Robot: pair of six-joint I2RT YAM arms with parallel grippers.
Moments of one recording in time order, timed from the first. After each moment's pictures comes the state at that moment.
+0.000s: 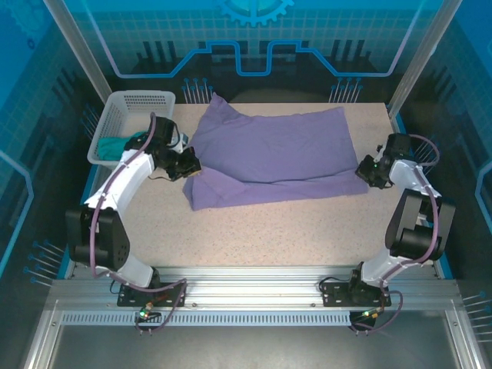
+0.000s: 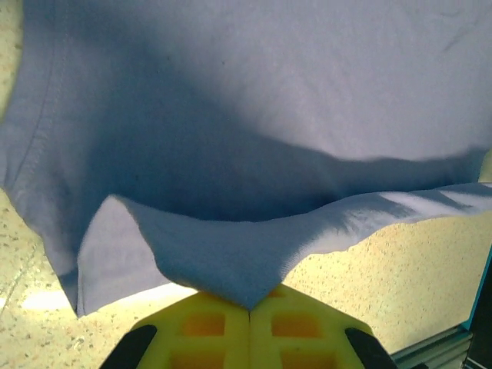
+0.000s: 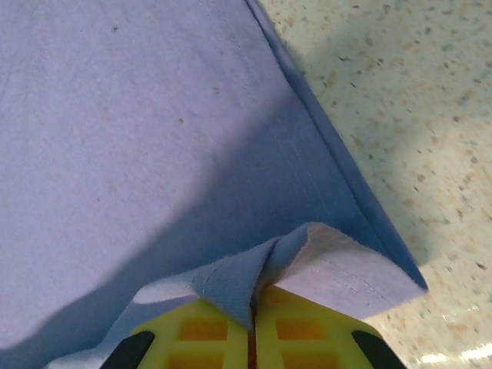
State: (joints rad) left arm -0.09 1.56 1.30 -0.85 0.44 -0.53; right arm -0.31 1.65 1.11 -0.58 -0.29 0.37
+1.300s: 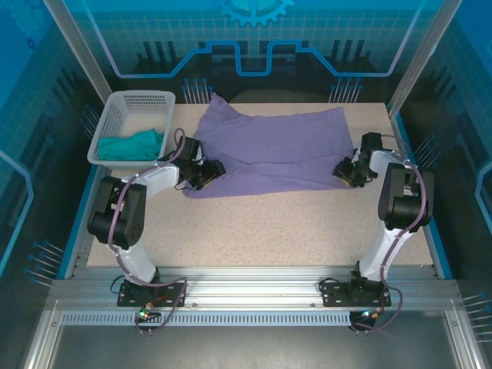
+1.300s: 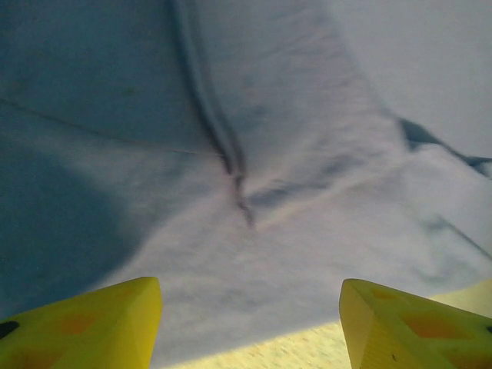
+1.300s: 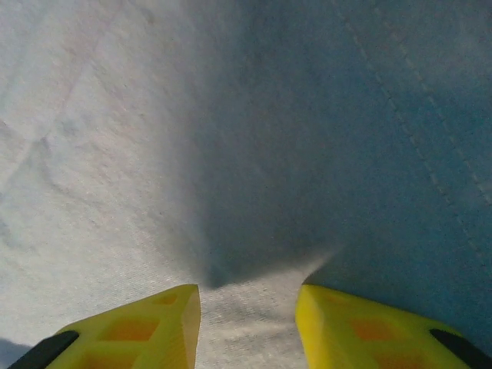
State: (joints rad) left arm -0.21 1.78 1.05 -0.28 0.35 -0.74; right arm -0.19 1.91 1.21 -0.56 -0.30 0.38
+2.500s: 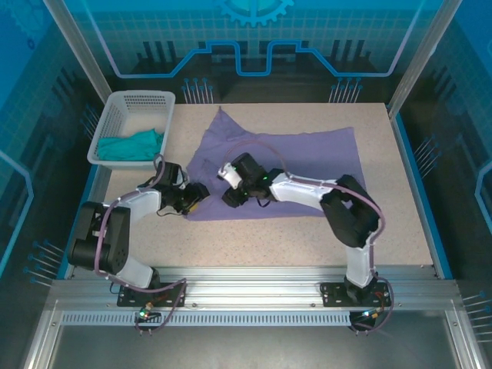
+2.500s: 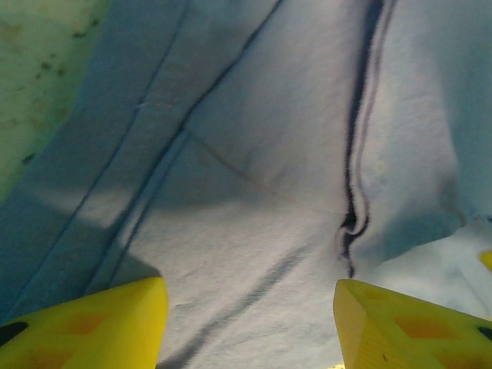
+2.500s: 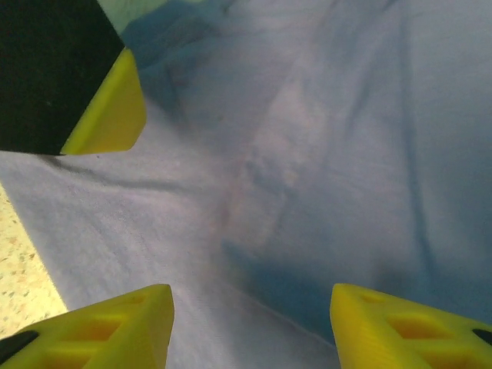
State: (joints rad) left arm -0.10 1.53 0.69 -0.23 0.44 -0.77; right arm 0.81 1.97 1.32 -0.26 -0.10 -0.13
